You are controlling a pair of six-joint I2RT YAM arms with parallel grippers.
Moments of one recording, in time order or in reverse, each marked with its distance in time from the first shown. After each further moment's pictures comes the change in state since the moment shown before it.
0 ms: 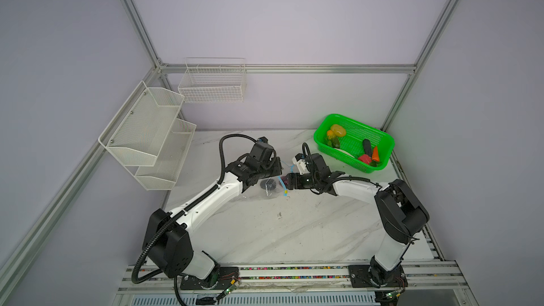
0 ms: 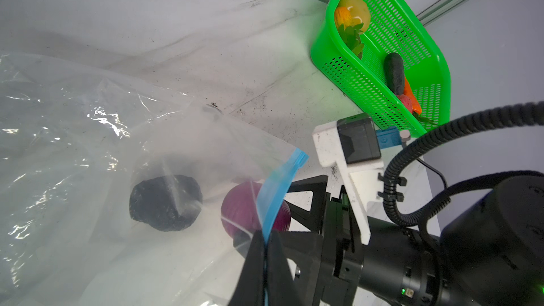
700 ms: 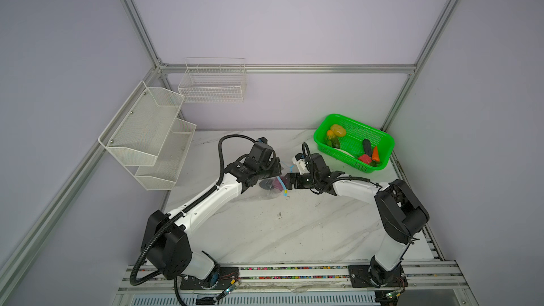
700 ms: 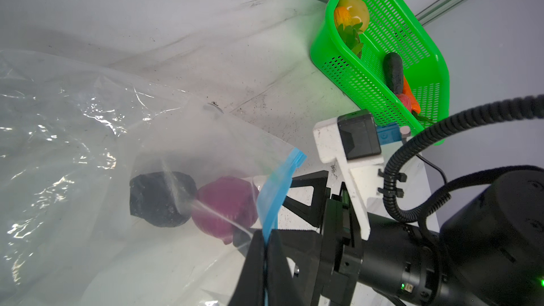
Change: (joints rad) left arm 0.000 -0.011 -0.006 0.000 0.000 0.000; right arm 0.002 0.000 0.009 -0.009 0.008 -0.007
